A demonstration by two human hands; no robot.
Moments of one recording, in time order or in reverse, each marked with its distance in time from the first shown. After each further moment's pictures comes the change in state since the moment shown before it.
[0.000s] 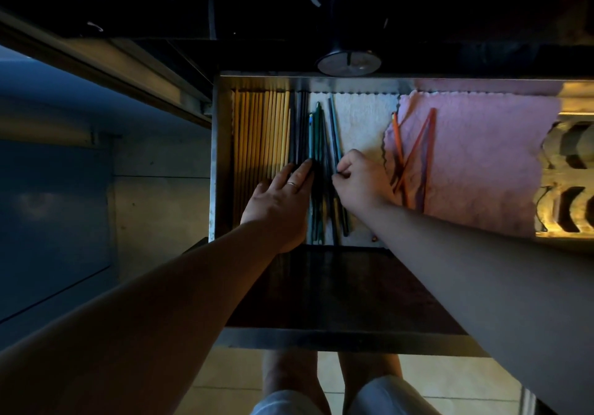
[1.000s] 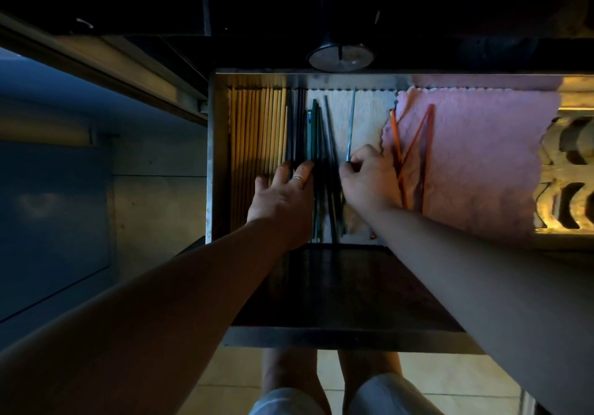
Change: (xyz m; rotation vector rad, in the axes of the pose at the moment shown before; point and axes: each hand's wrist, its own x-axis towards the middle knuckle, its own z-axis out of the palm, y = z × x) left_hand 0.005 0.012 -0.001 0.107 0.024 -0.011; right_hand -0.004 0.004 -0.006 0.037 0.157 0.068
